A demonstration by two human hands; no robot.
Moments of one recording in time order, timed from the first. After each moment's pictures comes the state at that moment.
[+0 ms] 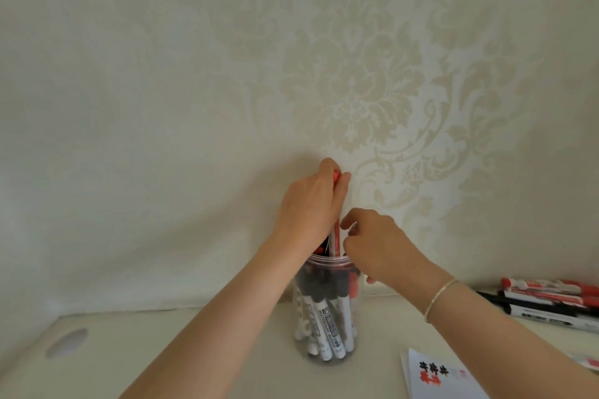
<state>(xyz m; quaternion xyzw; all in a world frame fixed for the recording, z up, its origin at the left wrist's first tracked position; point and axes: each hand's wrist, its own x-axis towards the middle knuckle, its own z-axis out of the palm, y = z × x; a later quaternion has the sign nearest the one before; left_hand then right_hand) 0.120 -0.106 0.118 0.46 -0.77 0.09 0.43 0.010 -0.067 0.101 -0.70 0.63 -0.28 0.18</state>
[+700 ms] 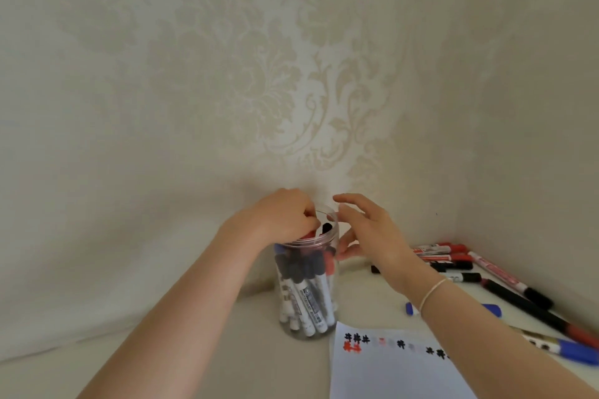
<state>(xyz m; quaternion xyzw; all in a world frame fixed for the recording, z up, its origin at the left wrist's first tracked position) 0.029 -0.108 0.125 0.46 -0.88 -0.05 0.08 -0.114 -0.050 0.079 -0.52 0.55 -0.55 0.36</state>
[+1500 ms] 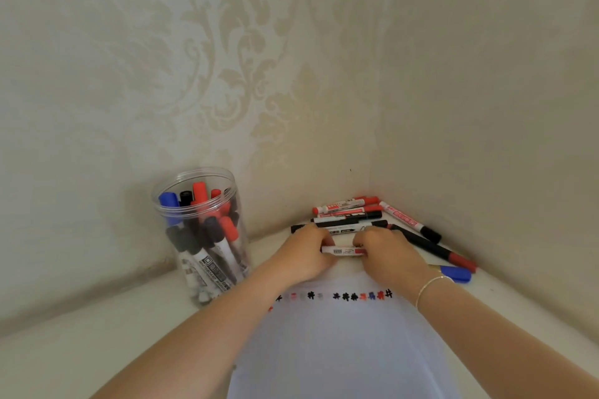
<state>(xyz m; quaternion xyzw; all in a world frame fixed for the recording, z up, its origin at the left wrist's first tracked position) -0.119 -0.085 -0.026 0.35 -0.91 -0.21 0.13 -0.255 0.000 -0.021 -0.63 0.78 -0.06 -0.02</state>
